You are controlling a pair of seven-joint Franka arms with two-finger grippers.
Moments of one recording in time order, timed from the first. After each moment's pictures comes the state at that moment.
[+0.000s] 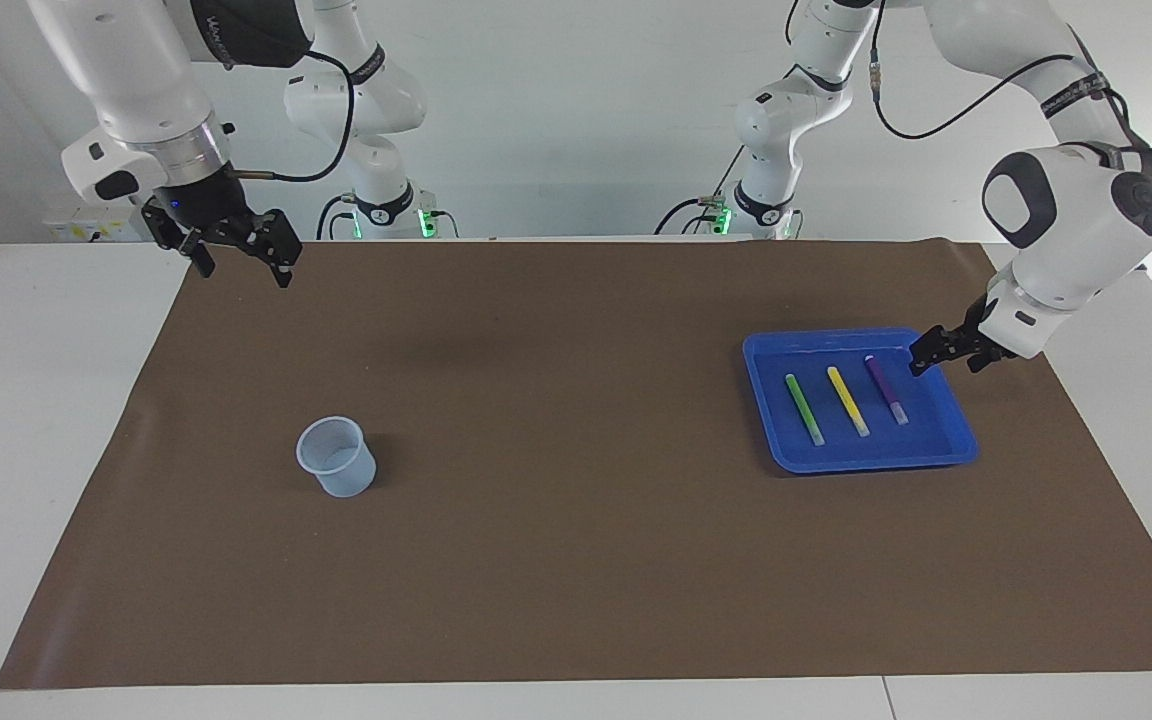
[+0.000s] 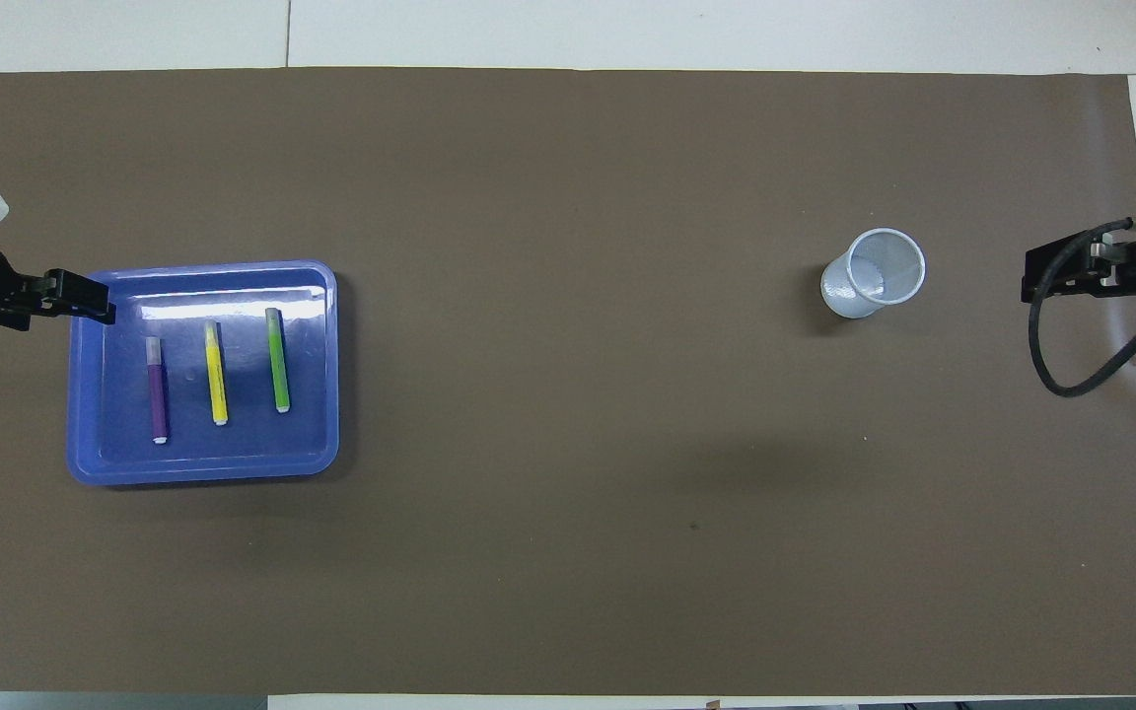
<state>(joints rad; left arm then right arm) 0.40 0.13 -0.37 -1.72 0.06 1.76 0.08 0.05 -0.01 -0.03 -1.59 -0.05 1.56 0.13</state>
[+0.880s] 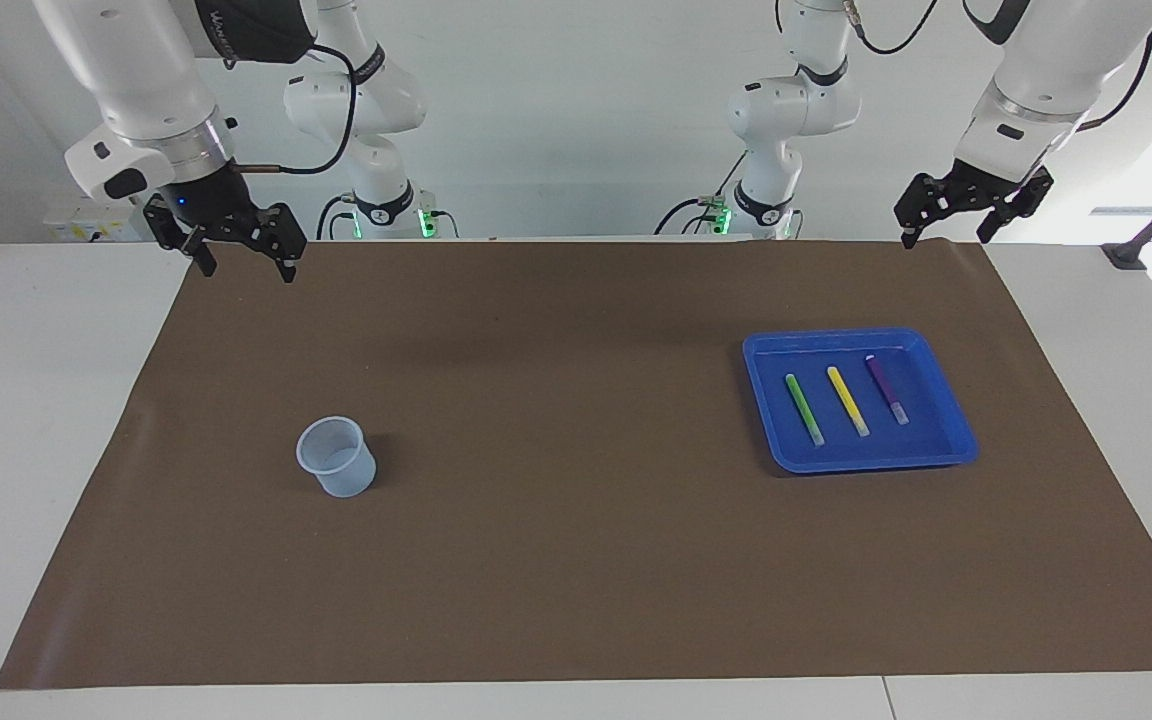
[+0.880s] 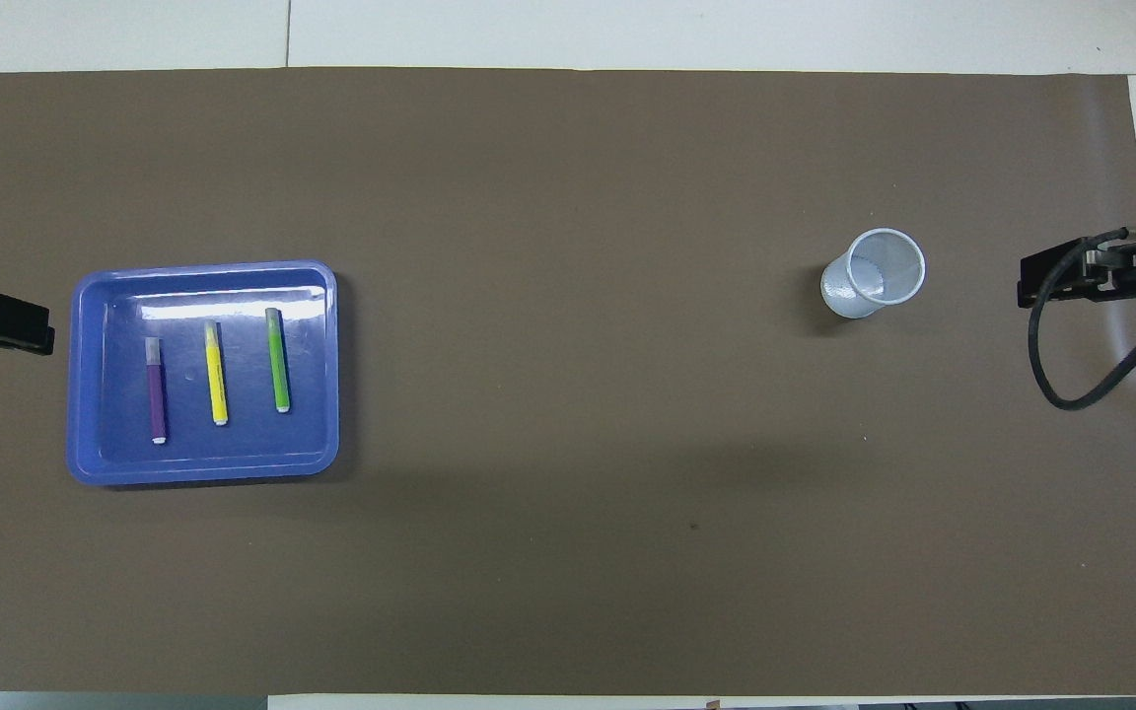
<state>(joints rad) 0.05 -0.07 -0.13 -1.61 0.07 1.50 -0.01 0.05 -0.01 -0.02 -1.58 -0.05 1.55 0.11</state>
